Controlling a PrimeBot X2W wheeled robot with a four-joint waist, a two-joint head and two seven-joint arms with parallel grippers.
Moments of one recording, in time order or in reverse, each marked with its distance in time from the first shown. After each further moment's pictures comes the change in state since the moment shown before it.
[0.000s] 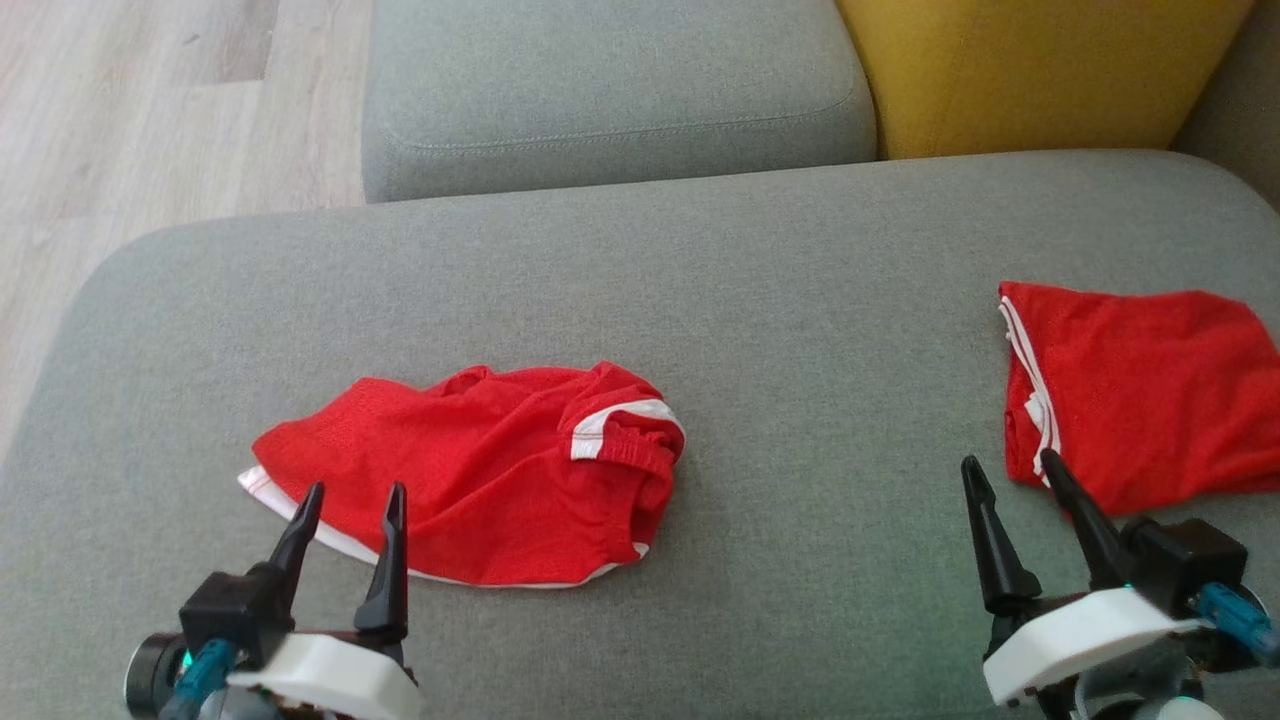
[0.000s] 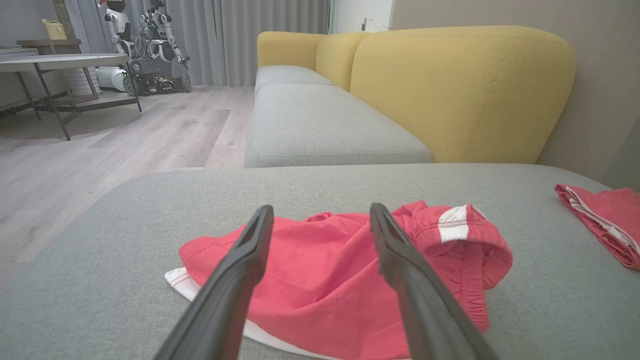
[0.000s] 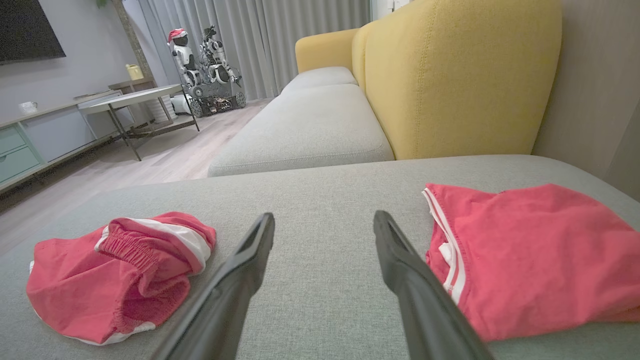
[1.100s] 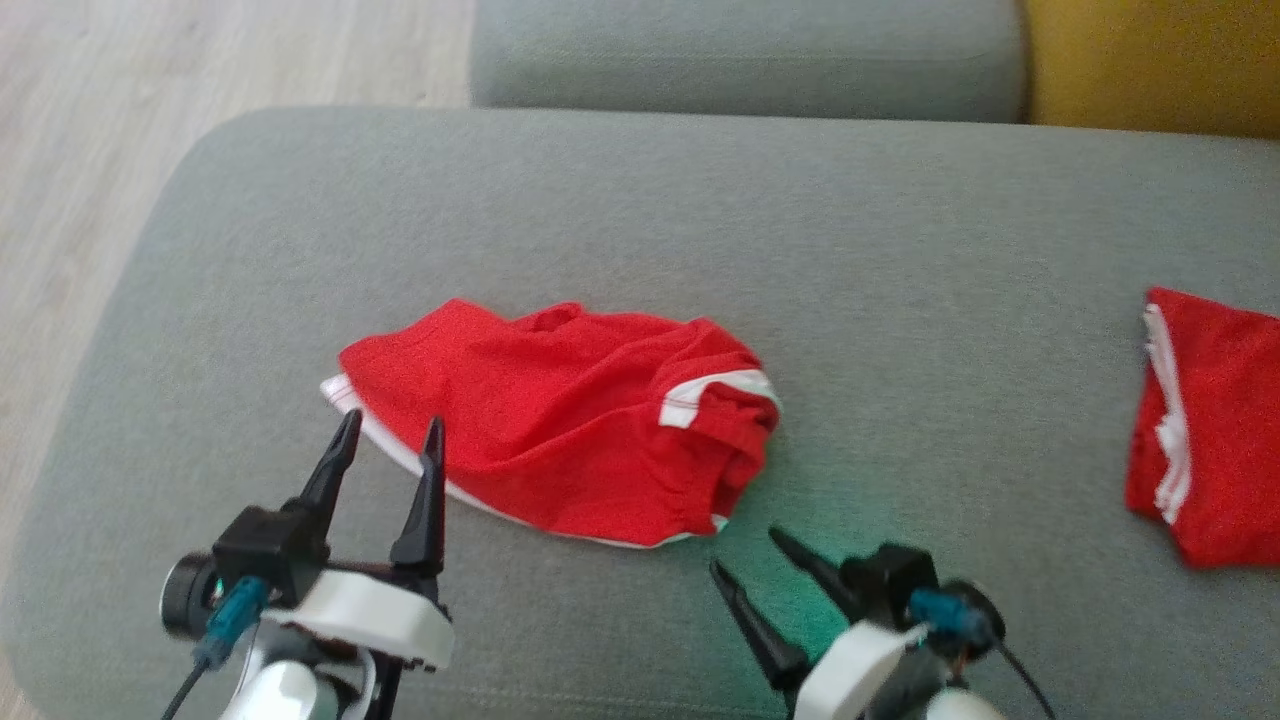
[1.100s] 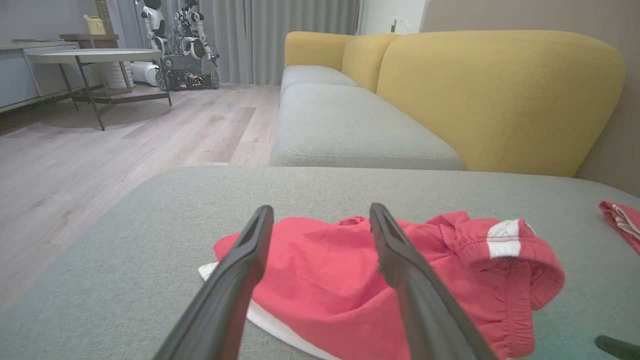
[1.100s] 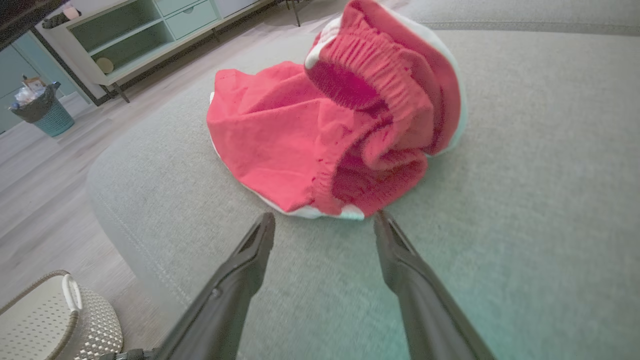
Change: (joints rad) left arm -0.115 -0.025 -0.036 0.016 0.021 -0.023 -0.001; right arm -0.166 -0.045 0.485 0.349 0.074 0.000 -0.048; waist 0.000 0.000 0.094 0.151
